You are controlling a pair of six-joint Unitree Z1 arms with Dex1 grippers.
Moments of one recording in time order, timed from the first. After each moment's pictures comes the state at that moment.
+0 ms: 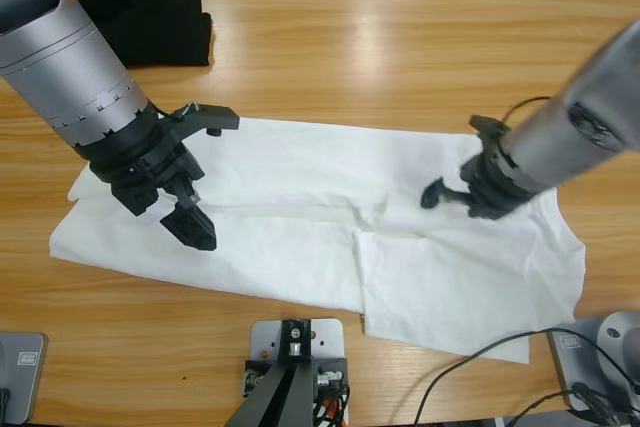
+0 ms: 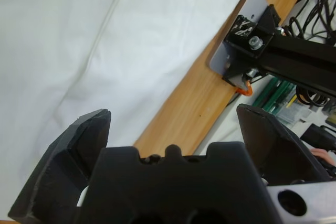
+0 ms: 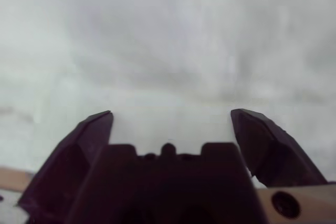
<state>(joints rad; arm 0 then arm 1) -0.71 1.94 -1.48 1.18 -0.44 0.19 0.67 1.70 -0.82 0.60 0.14 0.91</state>
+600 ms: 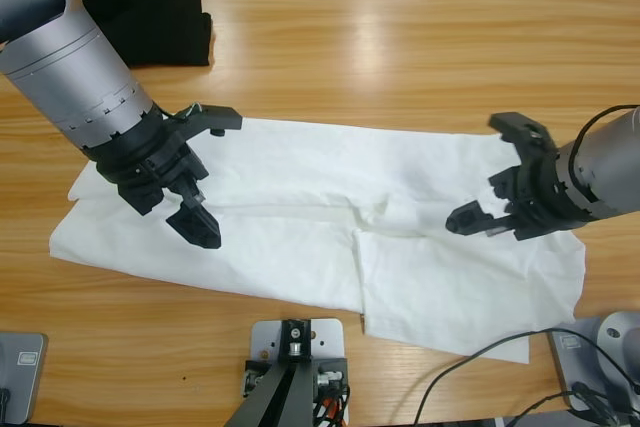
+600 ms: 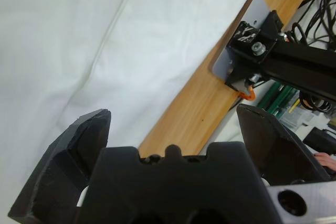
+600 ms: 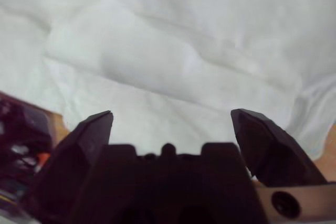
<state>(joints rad) -0.71 1.94 -1.46 1.14 -0.44 0.18 0.75 1.53 -0.80 0.66 0.11 0.55</state>
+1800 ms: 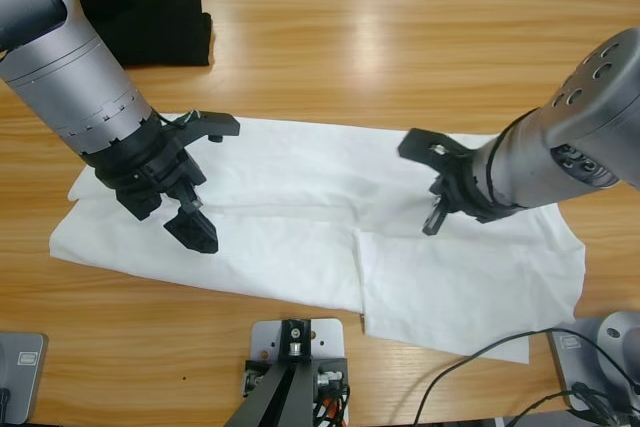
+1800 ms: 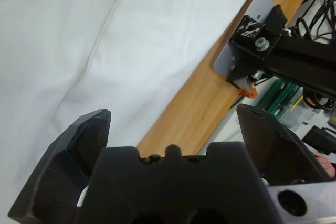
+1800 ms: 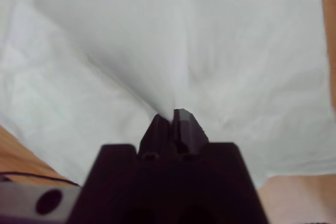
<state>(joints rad) -0.71 1.94 -1.44 1.13 -0.44 0.18 0.91 1.71 -0.93 0.64 -0.06 0.01</state>
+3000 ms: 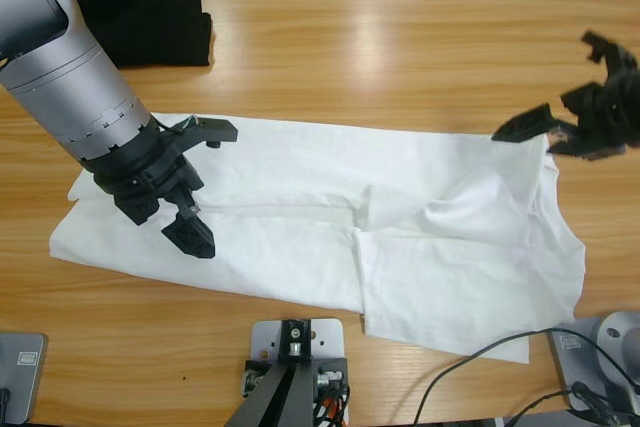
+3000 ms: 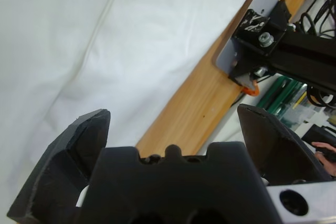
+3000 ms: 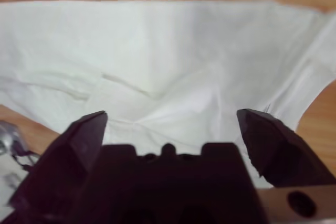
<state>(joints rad) -0.71 1.94 -1.42 1.13 -0.44 0.18 0.18 1.45 -0.78 0.61 0.36 0.46</state>
